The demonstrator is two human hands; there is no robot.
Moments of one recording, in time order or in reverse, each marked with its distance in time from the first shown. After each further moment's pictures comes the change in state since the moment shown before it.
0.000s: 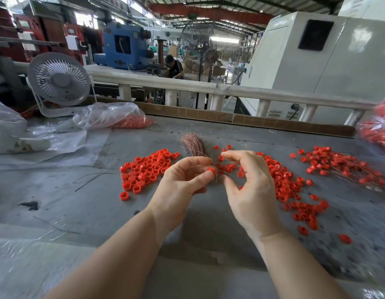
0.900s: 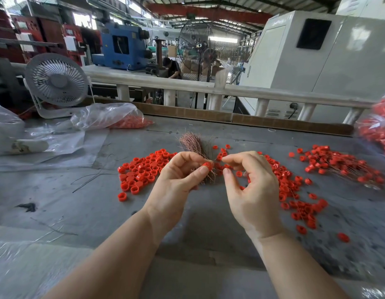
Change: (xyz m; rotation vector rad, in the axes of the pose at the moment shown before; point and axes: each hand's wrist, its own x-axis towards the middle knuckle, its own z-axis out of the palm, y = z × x) left_hand -0.001 0.002 0.000 -0.007 -0.024 0.094; right_hand 0.002 -0.002 -0.002 0.005 0.086 -0.007
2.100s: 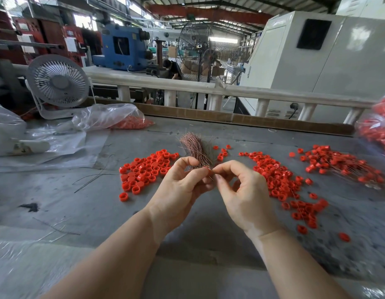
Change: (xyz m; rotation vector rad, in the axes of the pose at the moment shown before) left_hand 0.002 -0.004 0.003 -0.235 0.006 -0.150; right_hand -0.004 0.001 0.005 0.111 -0.232 0.173
